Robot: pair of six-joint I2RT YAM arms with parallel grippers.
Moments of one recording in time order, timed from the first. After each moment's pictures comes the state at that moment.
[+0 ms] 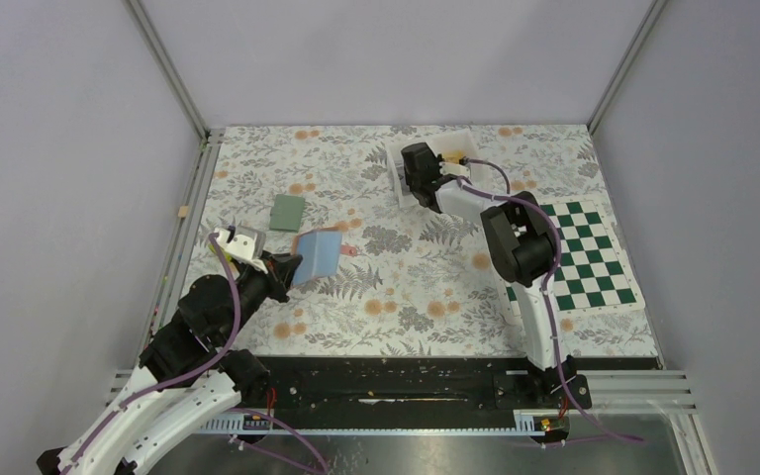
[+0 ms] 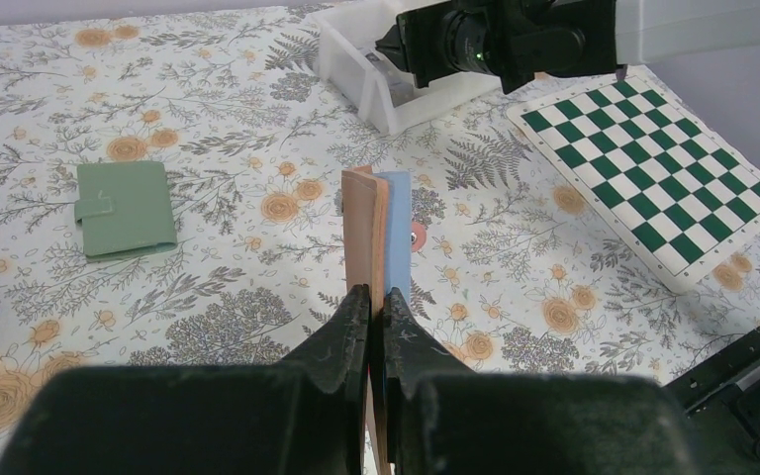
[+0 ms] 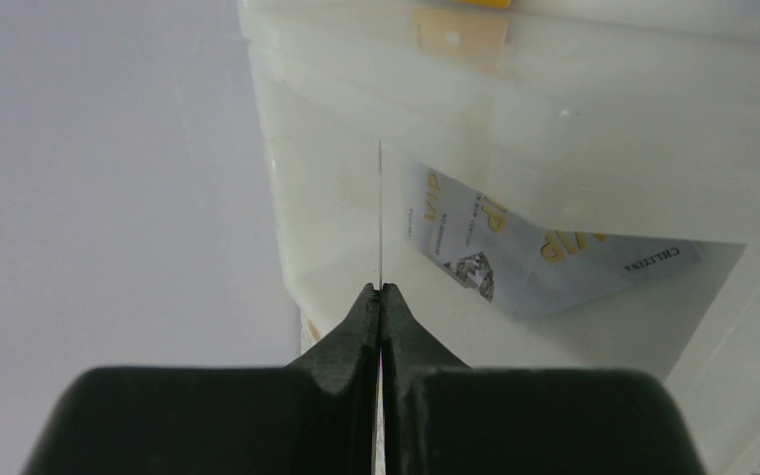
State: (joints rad) left arm -0.75 0.35 0.68 -0.47 -0.26 -0.24; right arm 0.53 2.24 1.61 -0.01 0.52 1.74
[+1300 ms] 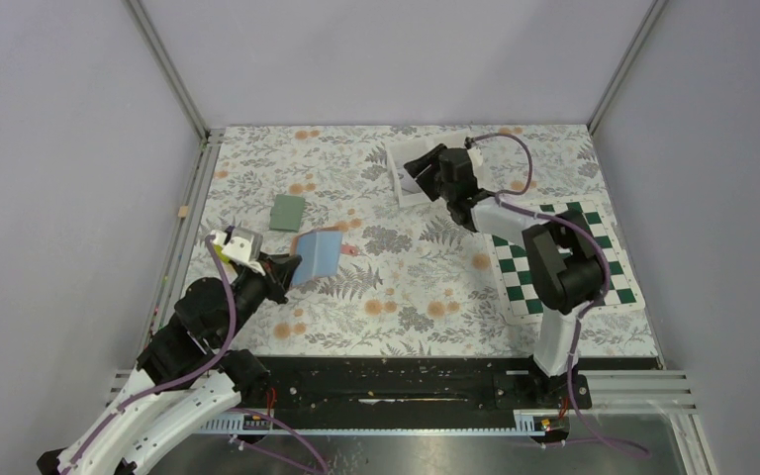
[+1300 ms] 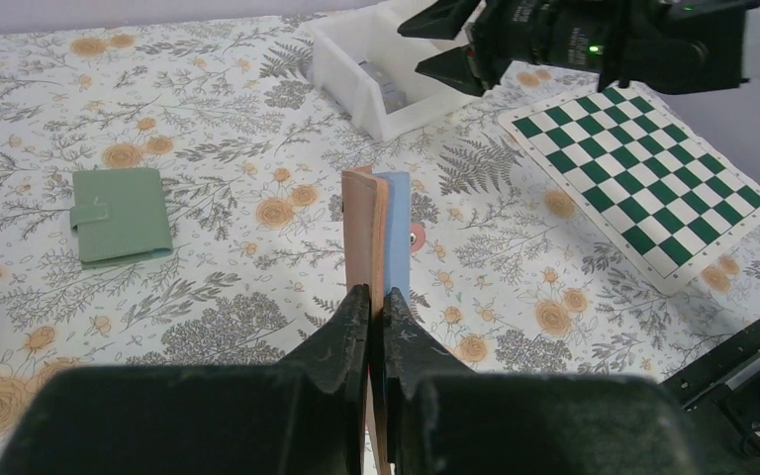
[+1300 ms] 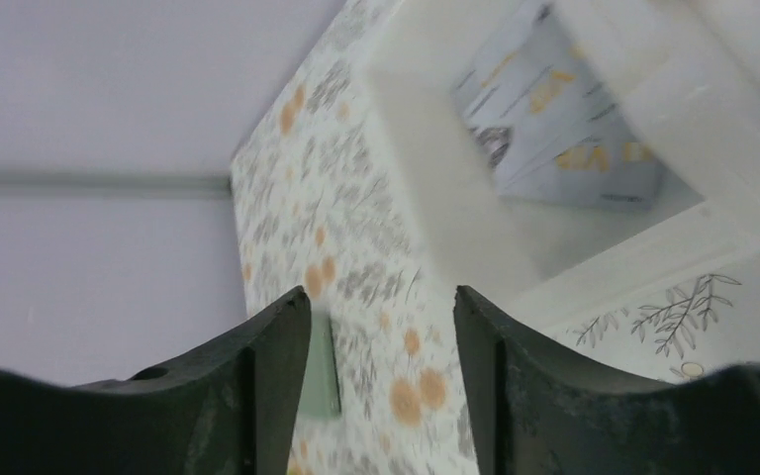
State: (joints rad) left arm -0.76 0.34 0.68 -0.47 -0.26 -0.24; right arm 0.47 1.96 1.26 0.25 0.18 1.18
